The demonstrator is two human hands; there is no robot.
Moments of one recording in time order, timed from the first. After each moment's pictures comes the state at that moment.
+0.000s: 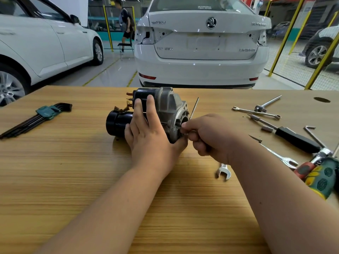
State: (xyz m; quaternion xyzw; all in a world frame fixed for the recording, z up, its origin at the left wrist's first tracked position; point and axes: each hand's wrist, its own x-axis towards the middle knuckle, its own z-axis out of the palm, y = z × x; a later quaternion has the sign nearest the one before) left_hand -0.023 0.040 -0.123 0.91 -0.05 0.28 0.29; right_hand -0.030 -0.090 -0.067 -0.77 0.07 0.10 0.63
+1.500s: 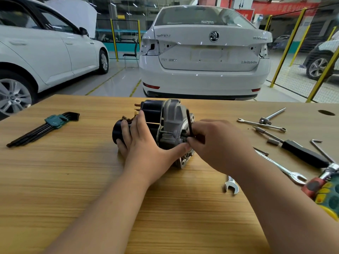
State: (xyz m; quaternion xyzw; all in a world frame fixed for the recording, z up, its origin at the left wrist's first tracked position) left_hand -0.015 0.072 -0.112 0.92 -0.01 0.15 0.35; right_hand -0.037 -0.090 -0.064 -0.96 -0.16 -0.20 0.12
